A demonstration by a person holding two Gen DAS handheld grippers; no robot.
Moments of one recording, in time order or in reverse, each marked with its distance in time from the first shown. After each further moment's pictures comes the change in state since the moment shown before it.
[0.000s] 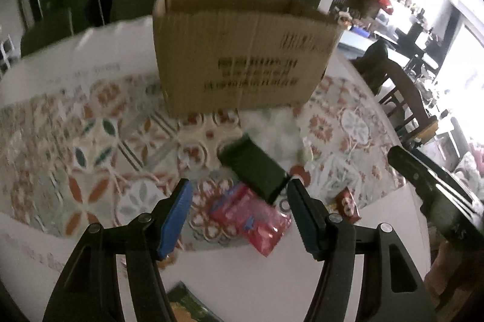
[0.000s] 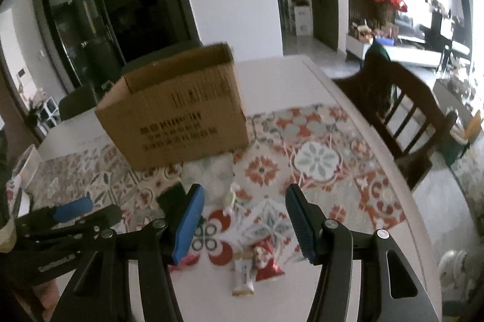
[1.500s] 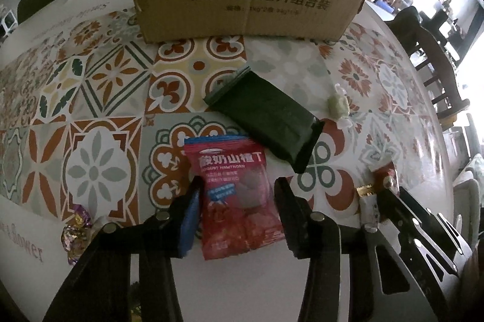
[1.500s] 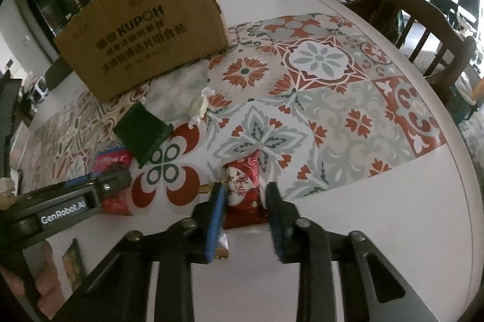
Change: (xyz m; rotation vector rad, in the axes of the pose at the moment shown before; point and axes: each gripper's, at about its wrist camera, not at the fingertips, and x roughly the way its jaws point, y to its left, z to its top) left arm 0.078 -0.007 -0.031 -0.042 0.158 0.065; right arm 0.070 -0.022 -0.075 0.048 0.221 0.011
